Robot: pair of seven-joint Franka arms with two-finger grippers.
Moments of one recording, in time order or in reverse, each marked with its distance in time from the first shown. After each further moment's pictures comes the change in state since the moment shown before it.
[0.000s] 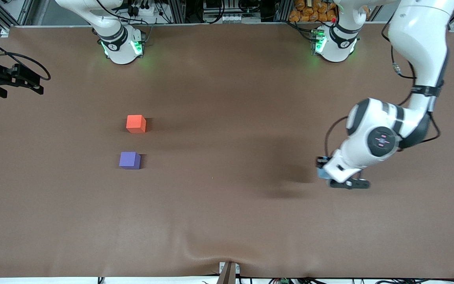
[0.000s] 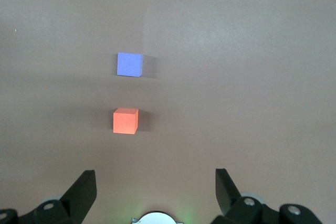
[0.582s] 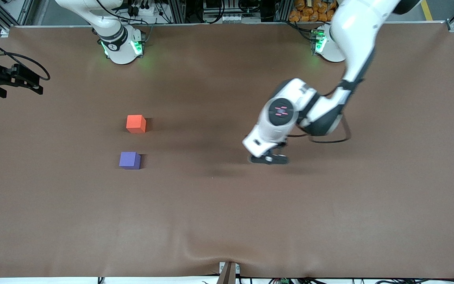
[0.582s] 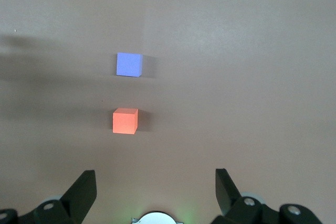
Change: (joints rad) left arm -0.365 0.147 -0.014 0.146 0.000 0.001 -0.348; right arm -0.001 0.000 -0.001 0.000 0.000 0.000 0.000
